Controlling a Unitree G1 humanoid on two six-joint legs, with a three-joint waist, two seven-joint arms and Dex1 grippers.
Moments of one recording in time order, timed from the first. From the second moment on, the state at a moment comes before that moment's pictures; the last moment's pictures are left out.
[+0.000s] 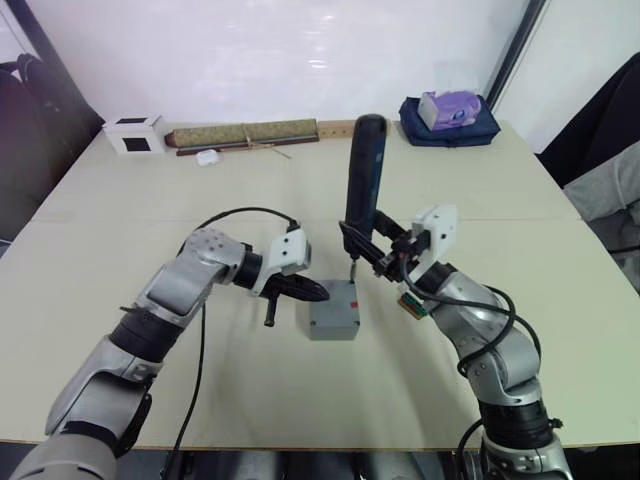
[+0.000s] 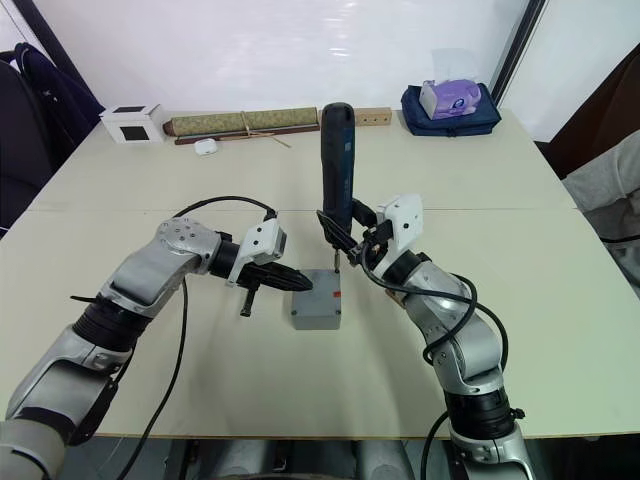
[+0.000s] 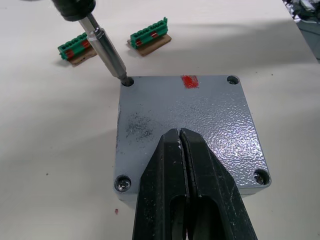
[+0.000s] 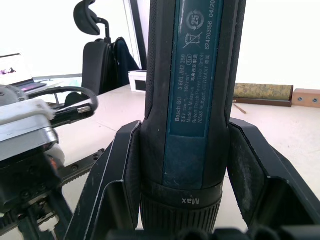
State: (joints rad) left arm -0.69 0.59 -0.38 0.02 -0.25 0.47 -1.28; right arm -0.26 -0.27 0.05 -0.43 0.44 0.42 0.44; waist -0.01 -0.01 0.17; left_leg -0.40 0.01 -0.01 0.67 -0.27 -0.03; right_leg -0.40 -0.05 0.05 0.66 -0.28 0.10
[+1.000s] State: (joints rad) left arm -0.66 0.58 -0.39 -0.01 -0.21 0.47 -1.27; right arm -0.19 -0.29 0.11 -0.43 0.35 0.33 0.45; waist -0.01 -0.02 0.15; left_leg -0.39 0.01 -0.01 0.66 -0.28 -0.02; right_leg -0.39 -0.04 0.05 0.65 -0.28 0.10
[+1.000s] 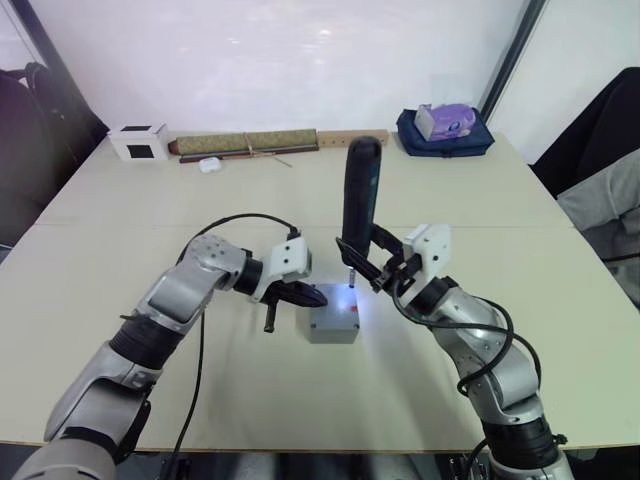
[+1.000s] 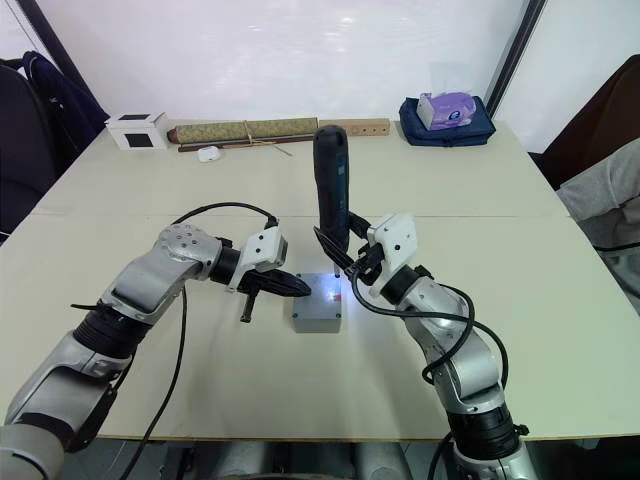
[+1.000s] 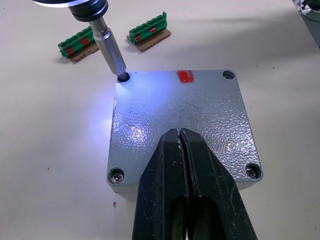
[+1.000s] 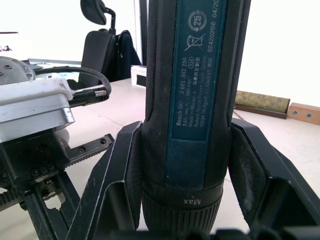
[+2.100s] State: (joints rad) left arm -0.63 0.58 -0.31 -0.18 -0.39 0.63 -1.28; right arm -0.48 -0.94 -0.45 -0.11 1.30 1.61 -0.05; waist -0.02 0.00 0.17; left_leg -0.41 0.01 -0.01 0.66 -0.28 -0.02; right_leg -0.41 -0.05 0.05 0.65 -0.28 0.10
